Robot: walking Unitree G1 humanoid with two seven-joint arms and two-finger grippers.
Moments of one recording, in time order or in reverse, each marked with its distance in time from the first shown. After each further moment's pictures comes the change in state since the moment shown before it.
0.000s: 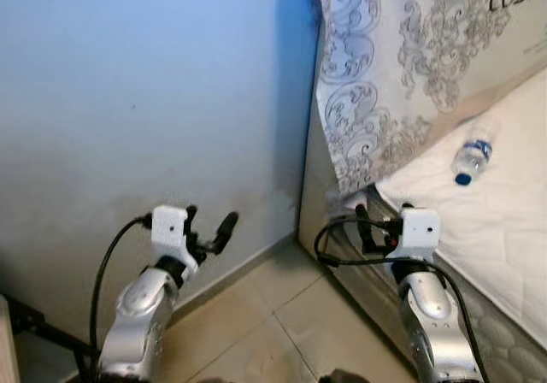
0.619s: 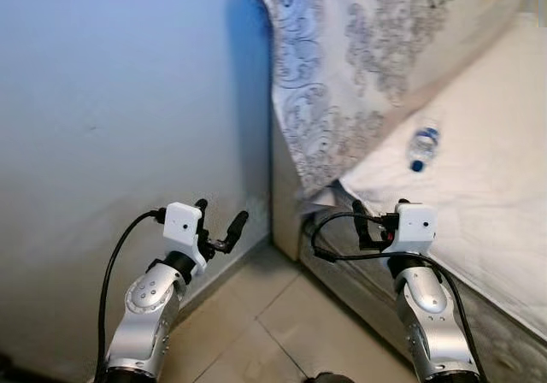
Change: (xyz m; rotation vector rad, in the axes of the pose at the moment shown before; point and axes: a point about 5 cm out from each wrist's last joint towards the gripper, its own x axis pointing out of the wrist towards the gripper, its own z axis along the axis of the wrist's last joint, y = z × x) left arm 0.007 -0.009 0.007 0.039 -0.051 -0.035; right arm 0.006 0.002 0.003 0.006 -0.002 0.002
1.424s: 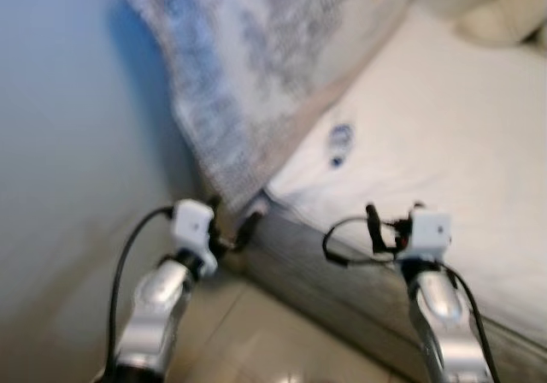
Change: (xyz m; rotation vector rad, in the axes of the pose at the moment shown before) left arm 0.010 -0.016 0.005 0.073 -0.038 -0.116; right arm -0.009 -0.012 0.006 -0.038 -0.019 -0.030
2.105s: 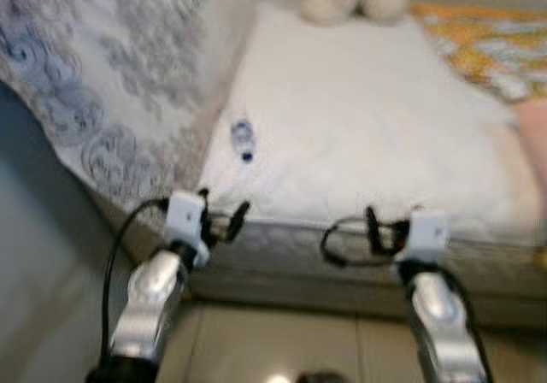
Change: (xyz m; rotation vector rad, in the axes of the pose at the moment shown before) left arm -0.003 0.019 0.000 -0.049 -0.002 0.165; right arm -0.001 0.003 -0.009 0.023 0.038 -0.019
